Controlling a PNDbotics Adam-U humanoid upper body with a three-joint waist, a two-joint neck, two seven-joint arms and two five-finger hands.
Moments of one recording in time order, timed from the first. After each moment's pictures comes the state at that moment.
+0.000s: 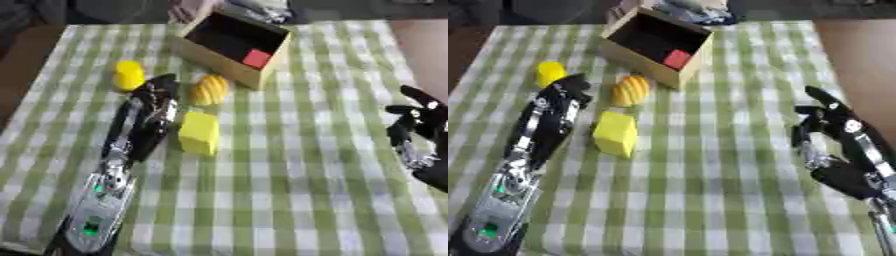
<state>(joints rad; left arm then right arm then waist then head) -0.04 0.13 -0.04 -1.97 -0.29 0.04 0.06 -0.32 -0.26 0.17 -1.70 0.21 -0.18 0.28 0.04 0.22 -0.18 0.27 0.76</state>
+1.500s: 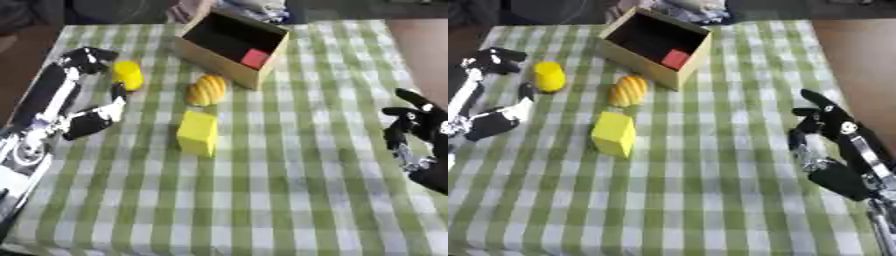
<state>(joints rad) -0.02 0.85 0.09 -1.98 -0.52 0.15 -0.02 -0.31 -0.26 0.17 -1.70 0.22 -0.19 0.29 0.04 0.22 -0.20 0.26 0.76</state>
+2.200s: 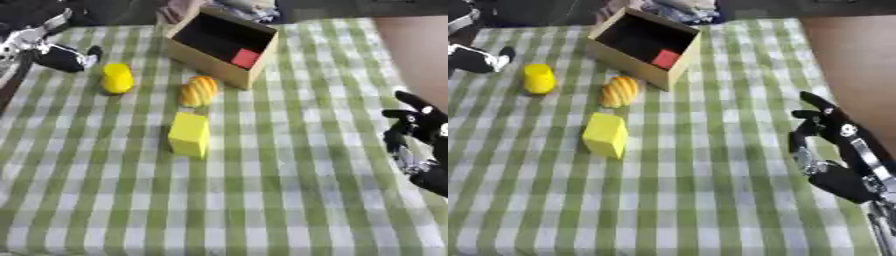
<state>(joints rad) -0.39 1.00 -0.03 -1.58 -0.68 0.12 -0.37 -0.31 -0.26 0.18 -1.70 0.22 -0.19 0.30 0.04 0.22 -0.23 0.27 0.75</state>
